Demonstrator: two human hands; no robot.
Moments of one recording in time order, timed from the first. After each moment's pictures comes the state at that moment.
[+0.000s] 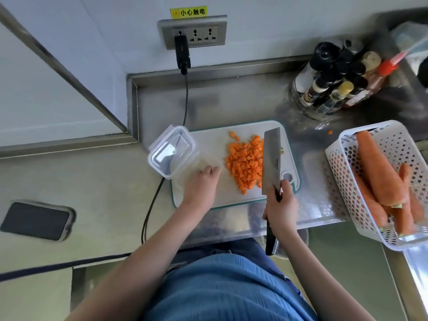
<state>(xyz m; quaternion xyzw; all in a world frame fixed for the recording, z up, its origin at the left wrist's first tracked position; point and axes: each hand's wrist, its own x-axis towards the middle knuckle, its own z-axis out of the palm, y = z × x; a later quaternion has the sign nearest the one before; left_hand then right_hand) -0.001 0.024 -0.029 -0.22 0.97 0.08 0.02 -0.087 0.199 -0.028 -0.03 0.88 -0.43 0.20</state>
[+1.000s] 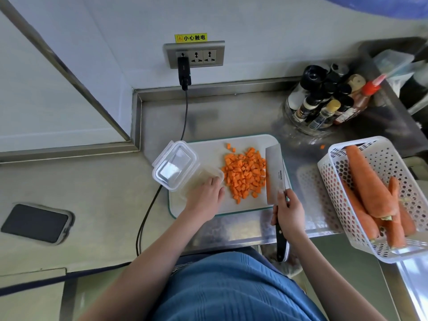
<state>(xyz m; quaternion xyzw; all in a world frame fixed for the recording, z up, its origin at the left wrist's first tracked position) -0.009 0.039 -0.044 -0.24 0.96 0.13 0.05 -0.124 0.227 -0.037 -0.03 0.87 -0.44 0.24</state>
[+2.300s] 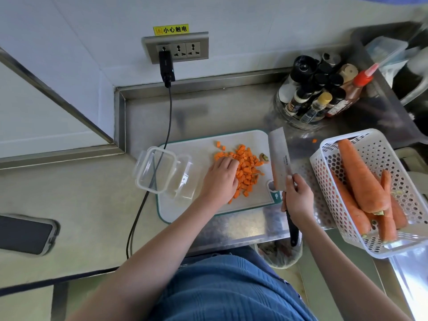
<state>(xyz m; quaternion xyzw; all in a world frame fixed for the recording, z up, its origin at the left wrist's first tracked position) -0.075 0.054 -0.036 -0.16 0.96 0.22 -0.09 -0.173 0.234 -0.026 -0.02 0.88 -0.43 0.21</state>
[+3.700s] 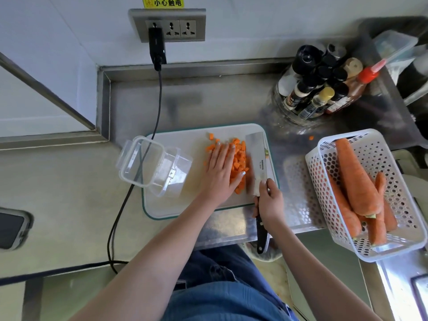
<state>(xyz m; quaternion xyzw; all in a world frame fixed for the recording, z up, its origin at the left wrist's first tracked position) -0.092 0.069 -0.099 -0.19 0.95 0.23 -0.12 -0.142 0.209 -0.047 0.05 0.82 -0.49 0.30</state>
